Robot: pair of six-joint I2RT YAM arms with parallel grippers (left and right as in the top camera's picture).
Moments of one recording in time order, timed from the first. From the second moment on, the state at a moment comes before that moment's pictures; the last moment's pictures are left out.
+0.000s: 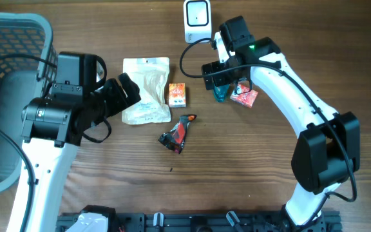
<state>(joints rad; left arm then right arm) -0.16 1.23 1.35 -1.14 0.10 -0.64 0.39 1.92 1.58 -0.89 -0.07 0.11</state>
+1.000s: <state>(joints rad) -0.16 1.23 1.35 -1.14 0.10 -0.64 0.35 1.71 1.25 -0.53 -0.16 0.15</state>
